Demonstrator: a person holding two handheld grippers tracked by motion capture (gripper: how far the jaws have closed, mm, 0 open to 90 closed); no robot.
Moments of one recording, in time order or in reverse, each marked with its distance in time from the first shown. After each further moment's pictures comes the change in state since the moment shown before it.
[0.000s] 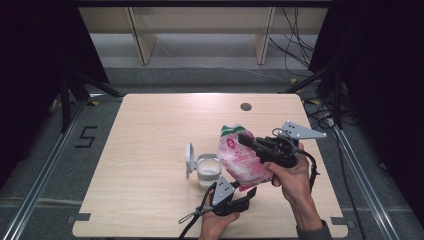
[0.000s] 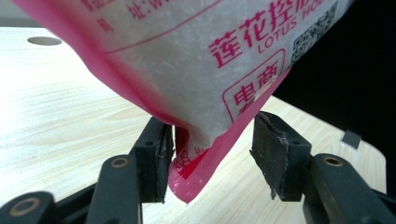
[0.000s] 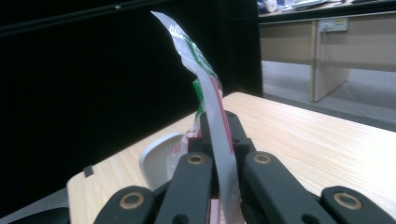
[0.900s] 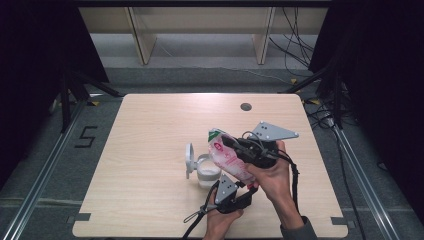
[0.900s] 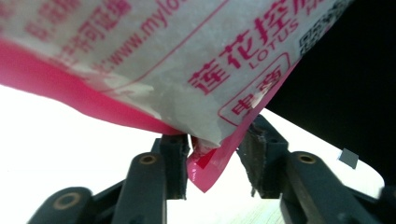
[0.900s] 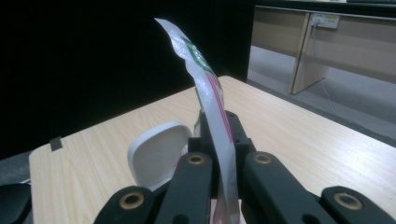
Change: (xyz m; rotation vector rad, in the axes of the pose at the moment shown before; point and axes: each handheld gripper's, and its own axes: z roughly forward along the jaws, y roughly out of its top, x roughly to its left) left arm -0.002 -0.002 0.014 -0.053 -0.015 -0.044; right arm 0.028 0.006 0.036 0.117 -0.078 -0.157
